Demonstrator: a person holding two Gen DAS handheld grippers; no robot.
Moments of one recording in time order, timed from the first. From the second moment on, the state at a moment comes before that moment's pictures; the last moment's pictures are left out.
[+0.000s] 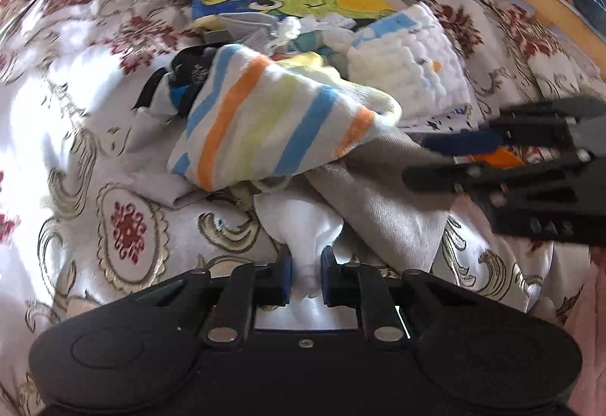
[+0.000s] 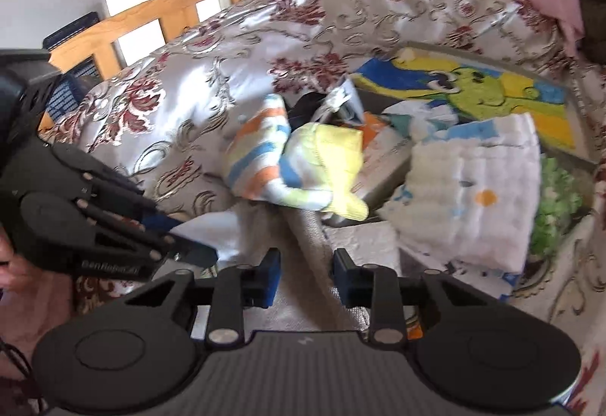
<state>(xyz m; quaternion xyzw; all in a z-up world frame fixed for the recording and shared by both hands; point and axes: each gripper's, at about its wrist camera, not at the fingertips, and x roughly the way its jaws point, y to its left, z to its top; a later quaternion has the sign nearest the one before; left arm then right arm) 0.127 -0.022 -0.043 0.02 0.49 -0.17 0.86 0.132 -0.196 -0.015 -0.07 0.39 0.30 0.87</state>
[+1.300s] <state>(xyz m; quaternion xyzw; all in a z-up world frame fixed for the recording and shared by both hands) 0.118 -0.002 0.061 -0.10 0.26 -0.21 0.94 0.112 -0.234 0.059 -0.08 0.12 0.12 0.98</state>
